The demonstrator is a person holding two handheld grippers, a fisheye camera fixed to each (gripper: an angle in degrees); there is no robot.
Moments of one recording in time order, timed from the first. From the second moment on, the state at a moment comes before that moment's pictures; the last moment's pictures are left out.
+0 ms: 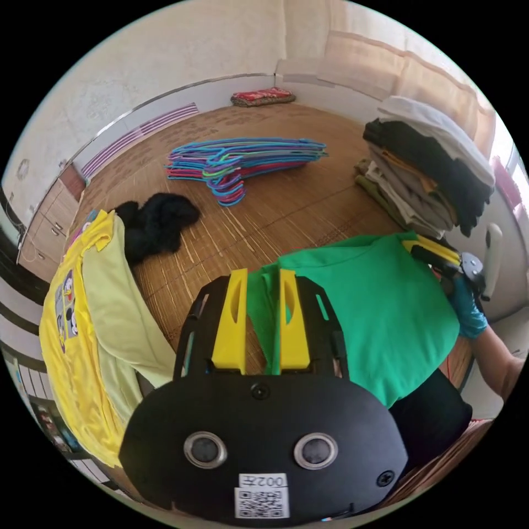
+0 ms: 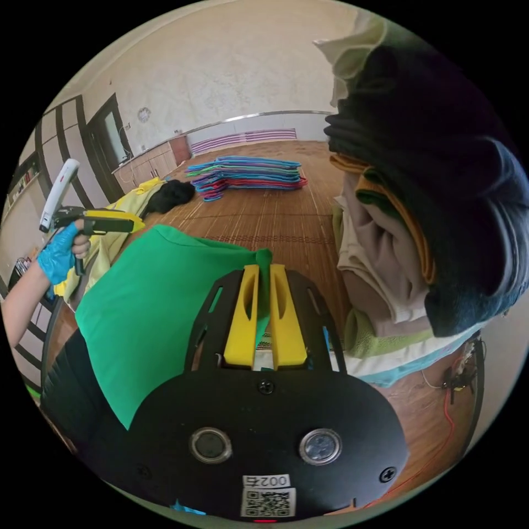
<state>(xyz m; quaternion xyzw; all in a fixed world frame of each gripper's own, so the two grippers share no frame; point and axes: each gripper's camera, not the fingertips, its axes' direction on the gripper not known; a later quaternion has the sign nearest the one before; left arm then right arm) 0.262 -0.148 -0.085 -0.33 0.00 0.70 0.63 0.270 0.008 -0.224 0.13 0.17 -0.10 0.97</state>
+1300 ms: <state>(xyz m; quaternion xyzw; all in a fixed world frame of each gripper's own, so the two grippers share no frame) 0.217 -0.167 -0.062 -0.28 -0.04 0.75 0.60 0.239 0.050 -0.240 0.08 0.18 -0.19 0.96</state>
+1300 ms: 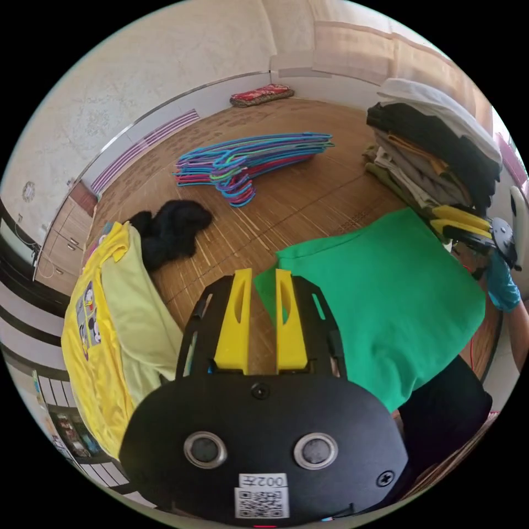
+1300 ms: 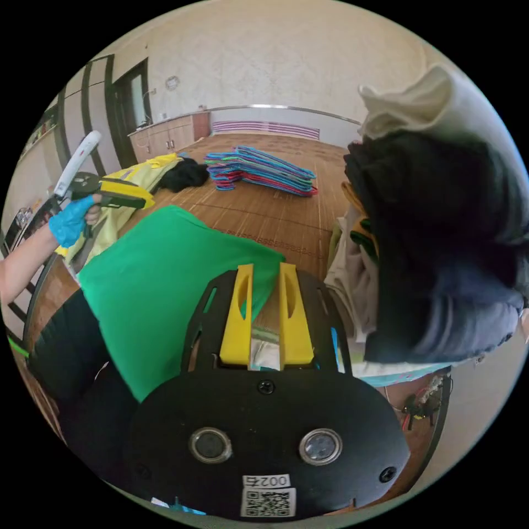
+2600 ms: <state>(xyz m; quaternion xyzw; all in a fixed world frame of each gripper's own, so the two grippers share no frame) 0.090 -0.170 -0.167 -0.41 -0.02 0.73 0.54 0.217 0.218 -0.277 -0.02 0.03 -0.23 0.97</state>
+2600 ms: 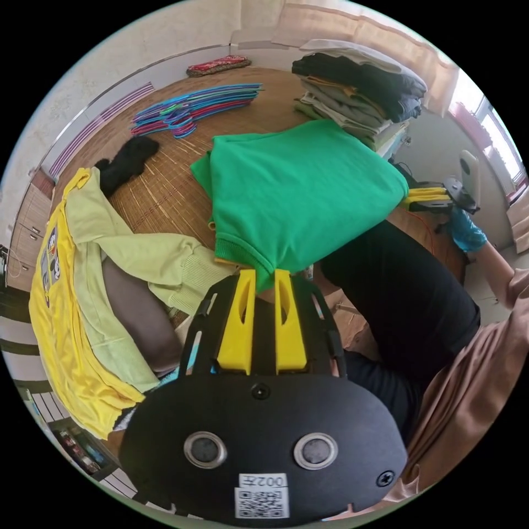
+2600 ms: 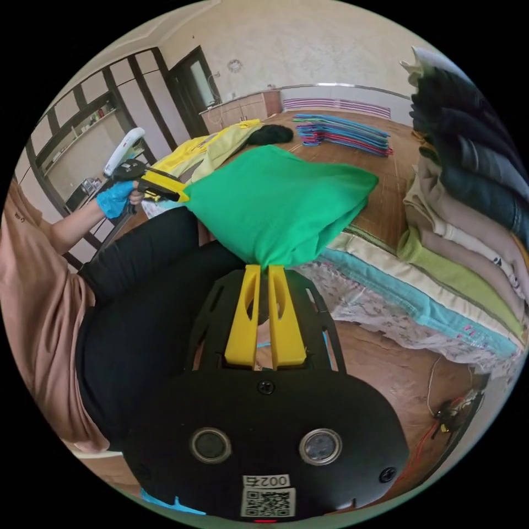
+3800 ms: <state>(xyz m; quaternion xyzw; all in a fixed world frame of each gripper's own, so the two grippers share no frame) 0.106 -0.144 -0.179 -0.38 -0.01 0.71 0.60 0.207 0.151 -0.272 0.00 0.16 -0.31 0.94</state>
